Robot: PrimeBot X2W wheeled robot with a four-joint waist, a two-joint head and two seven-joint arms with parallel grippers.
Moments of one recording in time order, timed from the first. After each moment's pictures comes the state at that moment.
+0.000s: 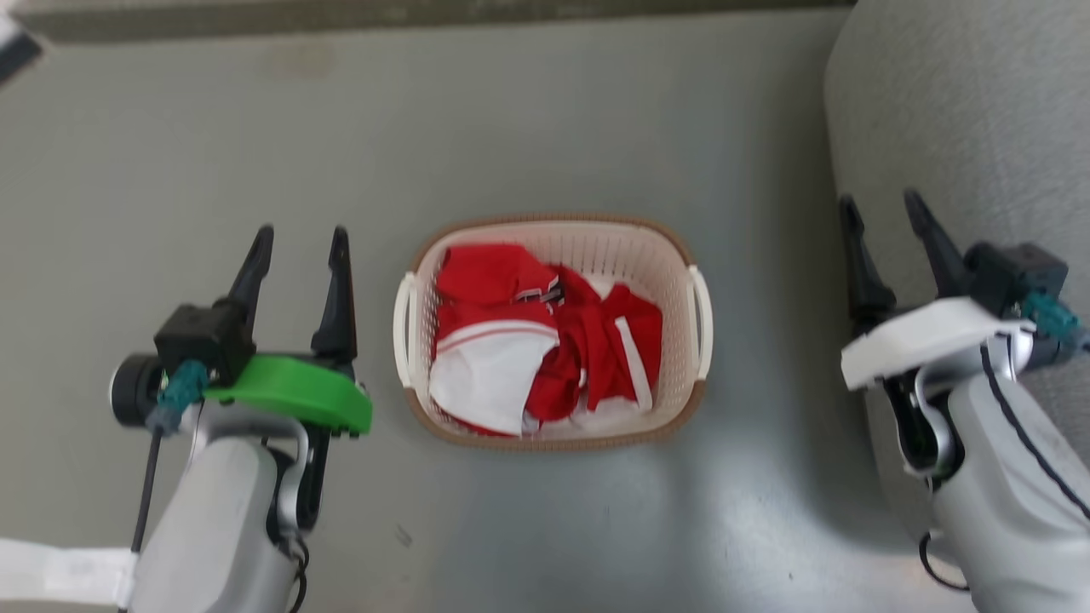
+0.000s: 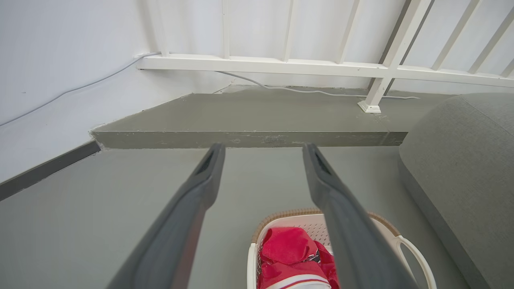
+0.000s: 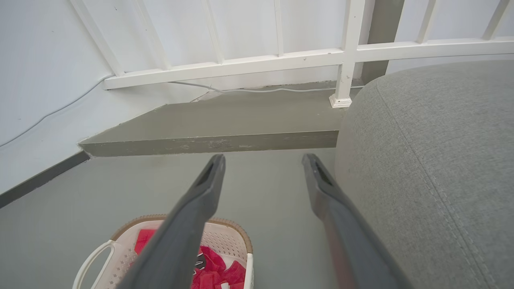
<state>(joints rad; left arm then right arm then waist) -0.33 0.12 -0.32 0.22 -0.40 0.07 -0.23 -0.32 -0.20 0.24 0.34 0.35 -0.03 -0.25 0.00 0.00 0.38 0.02</state>
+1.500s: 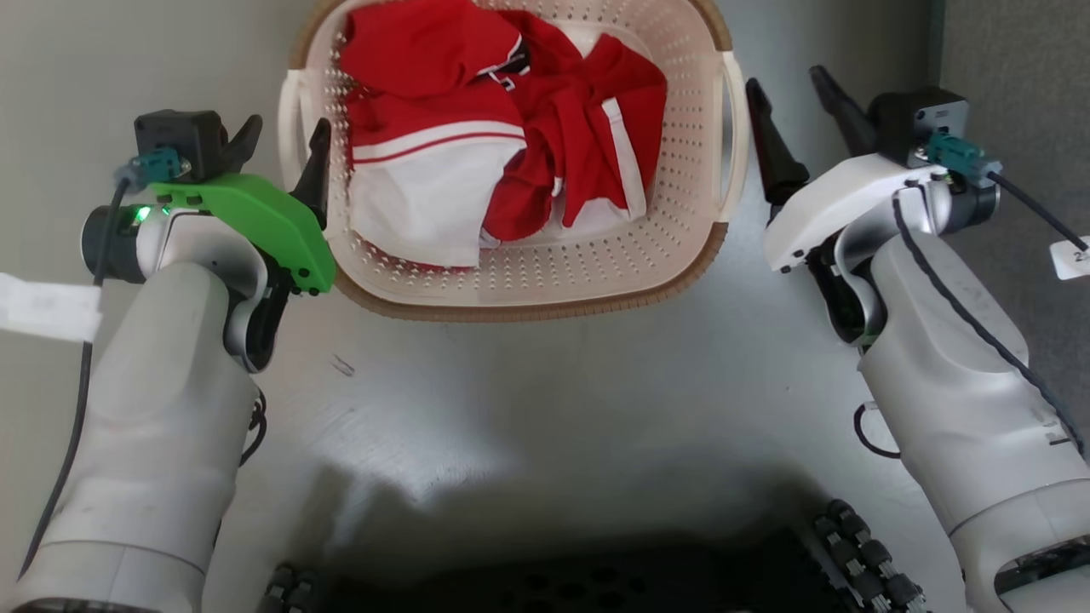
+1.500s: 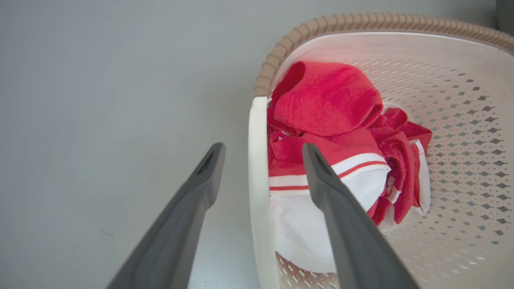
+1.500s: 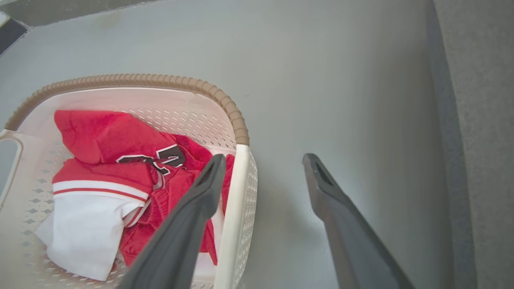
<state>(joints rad) -0.80 0.10 -0.36 0.74 -0.47 -0.10 -0.06 -0.71 -0.11 0.33 0.67 0.31 0.03 -0.20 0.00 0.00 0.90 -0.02</state>
